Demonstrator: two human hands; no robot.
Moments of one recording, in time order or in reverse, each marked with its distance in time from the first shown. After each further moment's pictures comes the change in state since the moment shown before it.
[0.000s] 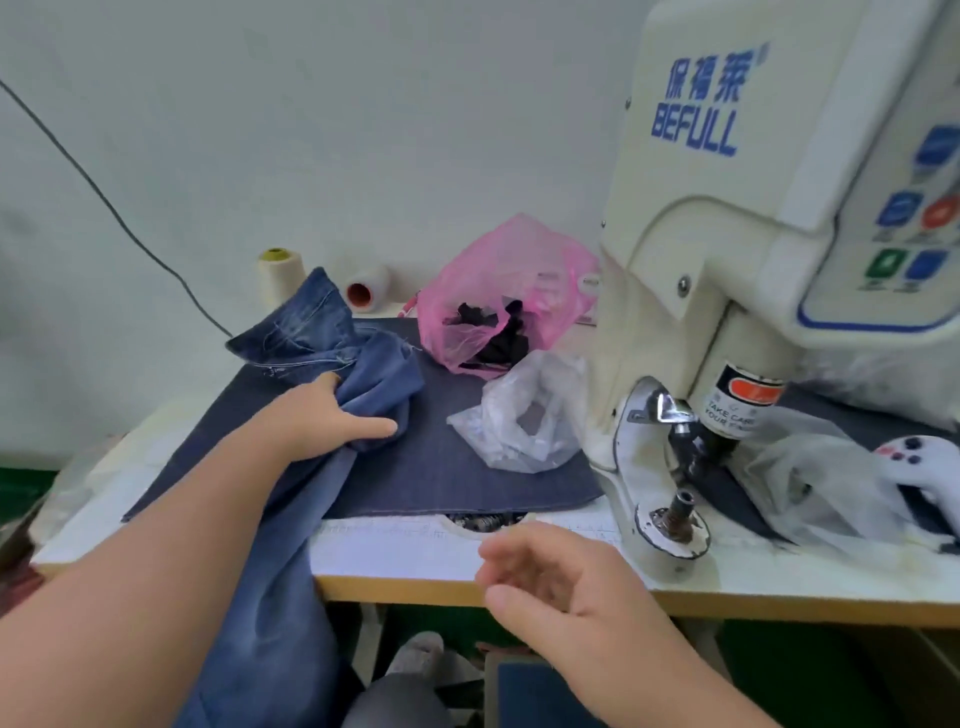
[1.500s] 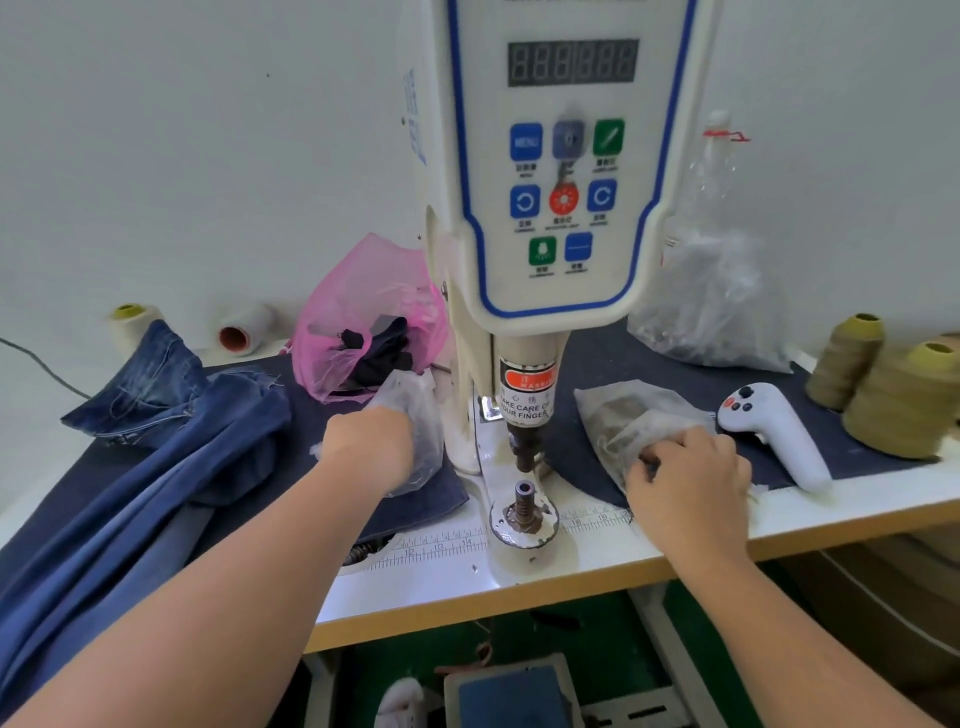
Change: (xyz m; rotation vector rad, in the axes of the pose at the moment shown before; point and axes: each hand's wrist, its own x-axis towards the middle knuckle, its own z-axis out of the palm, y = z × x) left_hand -0.016 0.183 0.103 0.800 -0.019 0.142; right_hand 0.001 0.124 -0.176 -1.007 0.899 0.406
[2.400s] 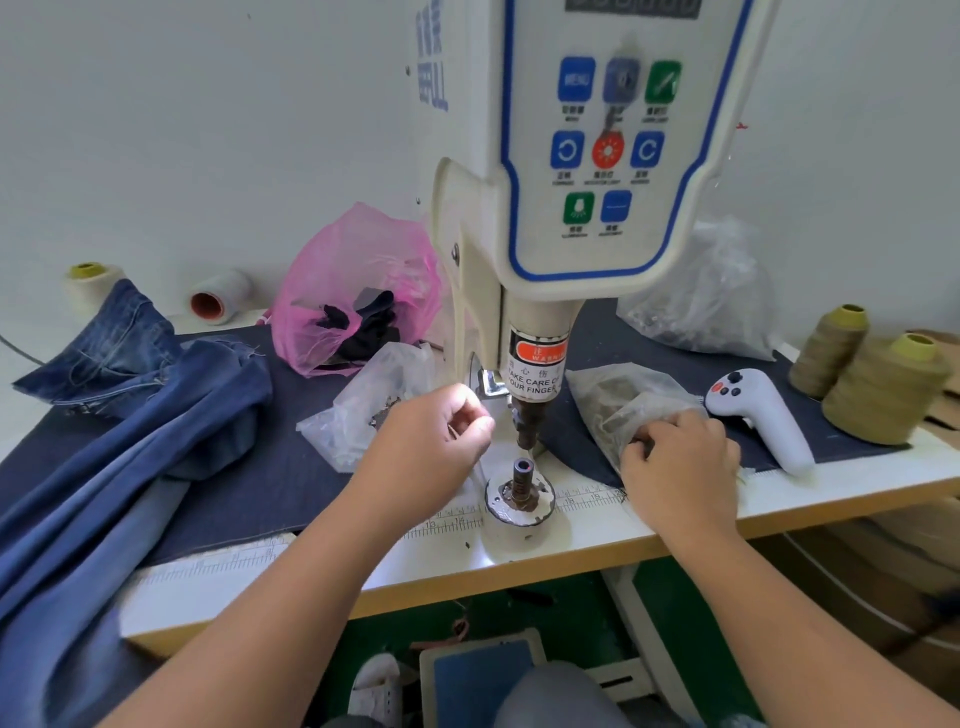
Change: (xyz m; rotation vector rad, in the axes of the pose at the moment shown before) left_hand -0.078 0.024 -0.001 -1.154 0.322 0.461; right_hand 0.001 -0.003 0.000 -0.024 0.009 -0.002
